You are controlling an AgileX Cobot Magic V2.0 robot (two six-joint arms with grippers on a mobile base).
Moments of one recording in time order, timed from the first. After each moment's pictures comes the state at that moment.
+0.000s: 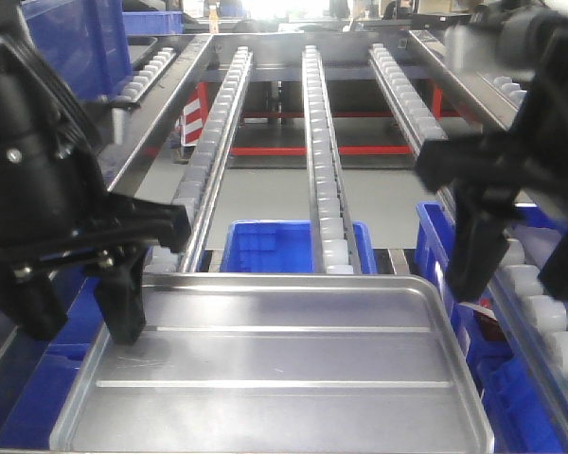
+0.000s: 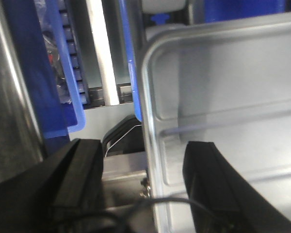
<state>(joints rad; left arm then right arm) -0.65 1.63 -0.96 0.03 0.72 -0.43 0.47 1.43 -0.83 0.05 0.69 0.38</state>
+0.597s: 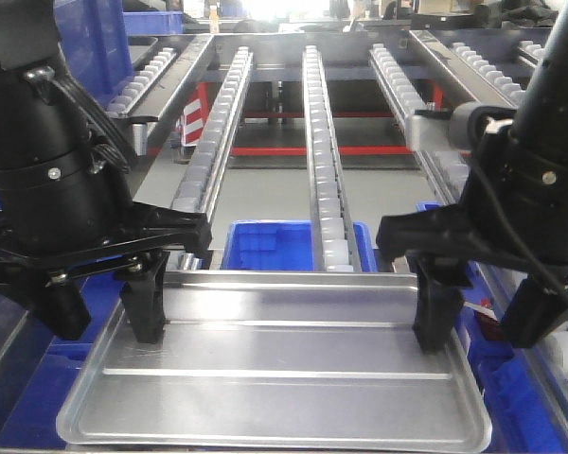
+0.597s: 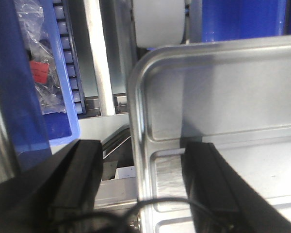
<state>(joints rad) -0.65 1.69 -0.99 0.04 0.67 -0.47 0.47 1.59 -0.84 0.05 0.57 0.38</state>
